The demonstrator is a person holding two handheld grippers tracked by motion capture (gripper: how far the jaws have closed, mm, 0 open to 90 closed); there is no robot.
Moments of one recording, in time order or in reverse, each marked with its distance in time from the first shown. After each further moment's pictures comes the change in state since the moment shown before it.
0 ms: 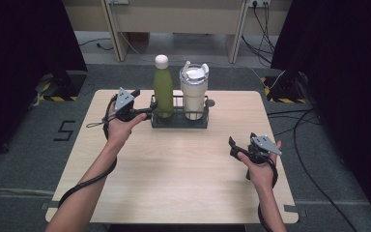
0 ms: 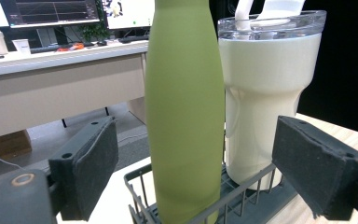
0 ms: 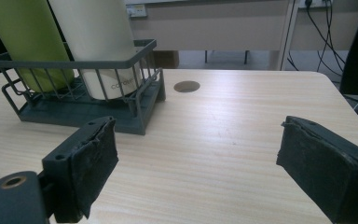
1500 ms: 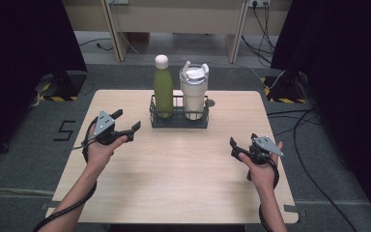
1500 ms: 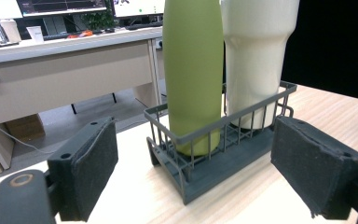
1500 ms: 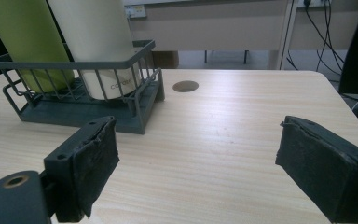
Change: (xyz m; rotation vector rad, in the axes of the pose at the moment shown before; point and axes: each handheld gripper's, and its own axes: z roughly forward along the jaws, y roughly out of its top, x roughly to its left) left arm 0.005 -0.042 -0.074 0.039 0.016 0.013; right arm -0.001 0.000 -0.004 -0.002 0.000 0.008
